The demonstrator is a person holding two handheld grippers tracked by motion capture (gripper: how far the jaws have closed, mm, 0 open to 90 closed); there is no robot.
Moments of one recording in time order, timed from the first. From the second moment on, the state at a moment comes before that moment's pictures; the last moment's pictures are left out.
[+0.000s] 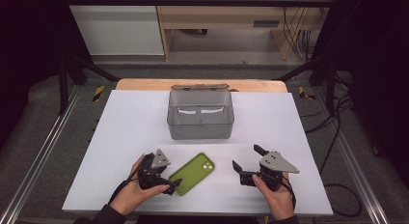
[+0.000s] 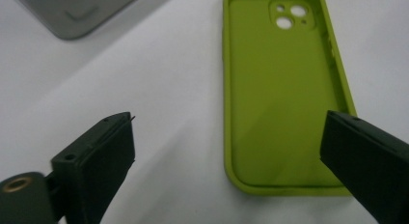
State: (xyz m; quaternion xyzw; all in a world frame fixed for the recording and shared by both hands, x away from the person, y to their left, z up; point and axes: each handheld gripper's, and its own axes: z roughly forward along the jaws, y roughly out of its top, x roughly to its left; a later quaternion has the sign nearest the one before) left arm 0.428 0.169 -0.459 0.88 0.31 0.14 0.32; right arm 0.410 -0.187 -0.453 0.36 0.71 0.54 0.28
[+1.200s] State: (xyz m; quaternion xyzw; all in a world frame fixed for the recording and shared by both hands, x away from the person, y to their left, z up) left arm 0.445 0.164 -0.462 0.89 0.33 0.10 0.30; right arm 0.410 -0.187 -0.456 0.37 0.70 0.55 0.27
